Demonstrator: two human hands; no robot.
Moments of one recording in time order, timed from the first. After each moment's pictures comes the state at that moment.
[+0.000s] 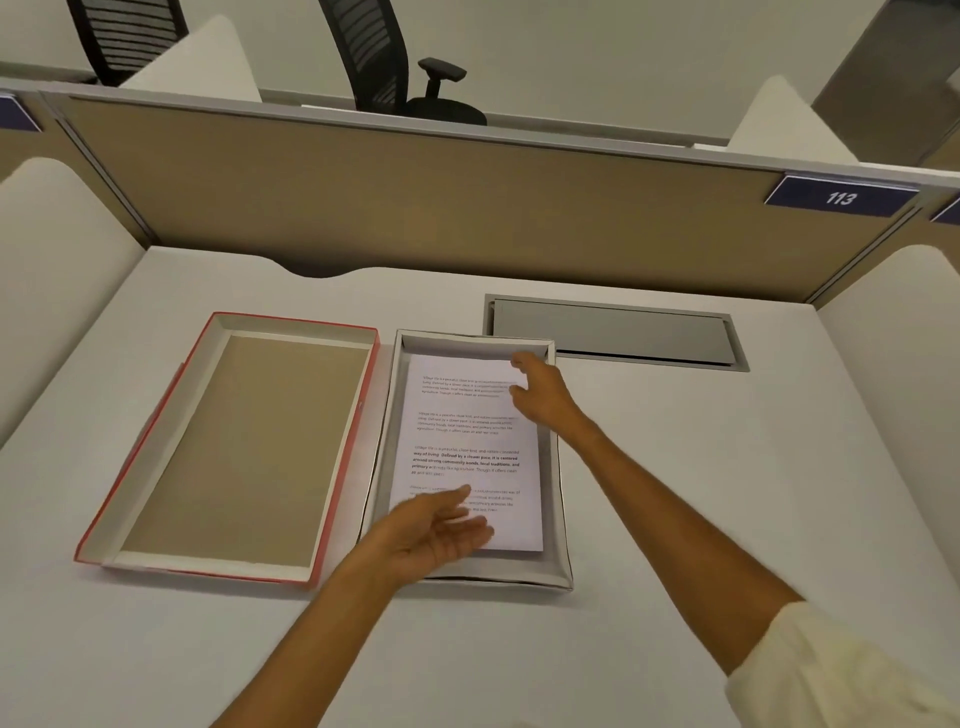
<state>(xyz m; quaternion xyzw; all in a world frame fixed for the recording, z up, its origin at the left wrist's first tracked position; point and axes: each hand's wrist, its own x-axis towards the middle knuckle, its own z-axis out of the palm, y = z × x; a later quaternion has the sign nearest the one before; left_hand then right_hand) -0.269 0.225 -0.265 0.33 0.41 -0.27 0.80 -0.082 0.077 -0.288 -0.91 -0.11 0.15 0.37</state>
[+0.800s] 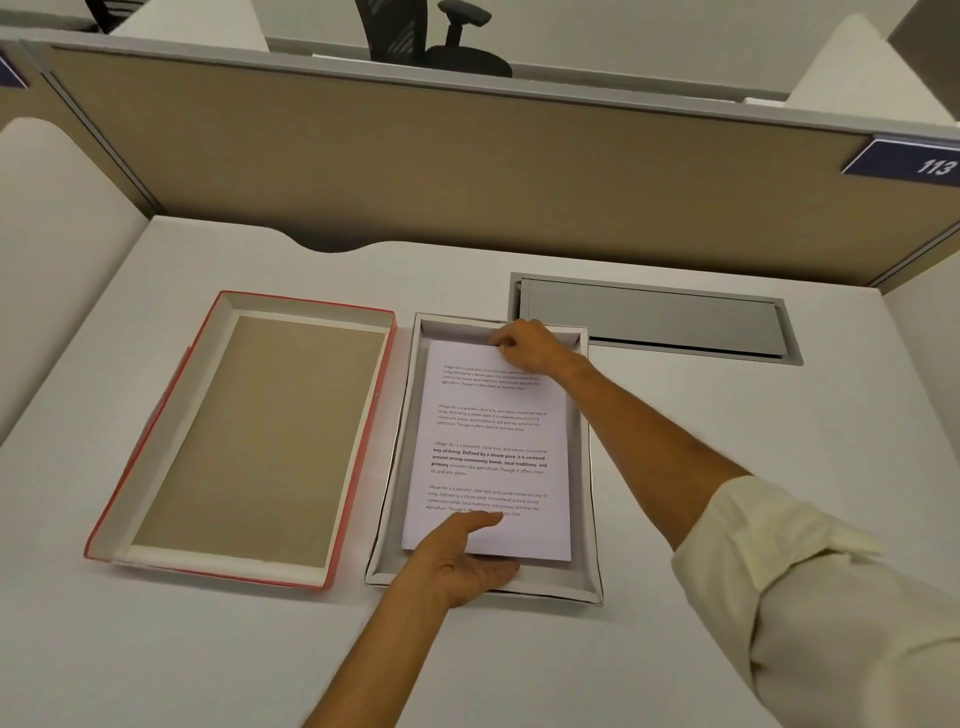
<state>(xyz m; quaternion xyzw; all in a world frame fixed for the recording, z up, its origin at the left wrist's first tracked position) -0.266 0.206 -0.299 0.21 0.52 -0.27 0.79 -0.002 0.133 -0.313 -0.92 -0.25 0.23 0.19</state>
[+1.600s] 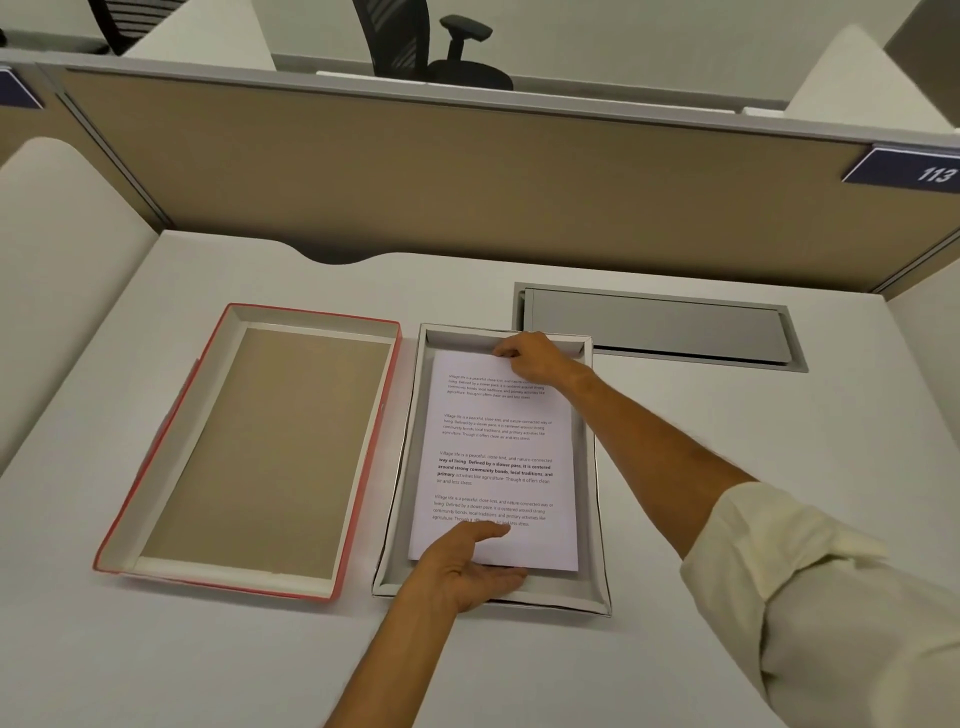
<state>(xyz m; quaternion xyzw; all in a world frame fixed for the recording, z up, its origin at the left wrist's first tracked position) -0.264 0.207 -0.305 0.19 0.51 -0.27 0.79 -0.005 0.132 -0.312 -0.92 -0.24 0.24 0.21</state>
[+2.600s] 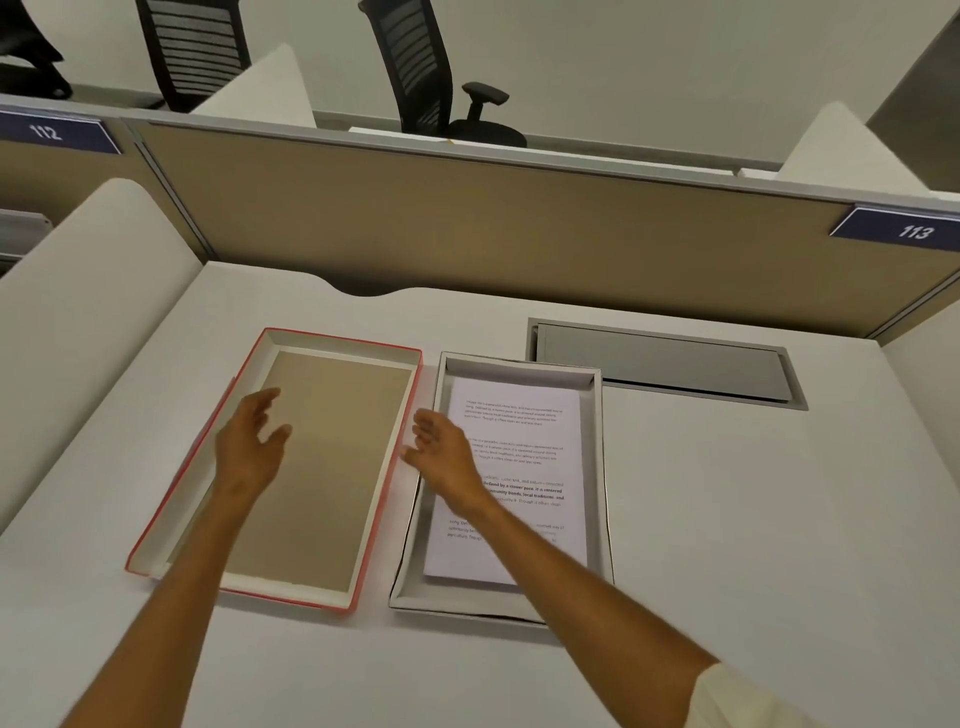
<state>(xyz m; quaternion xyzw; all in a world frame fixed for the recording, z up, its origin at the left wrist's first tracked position) -0.242 0.472 -0.304 0.84 0.31 0.14 0.43 -0.172 0.233 -0.300 -0.72 -0.05 0.30 0.63</state>
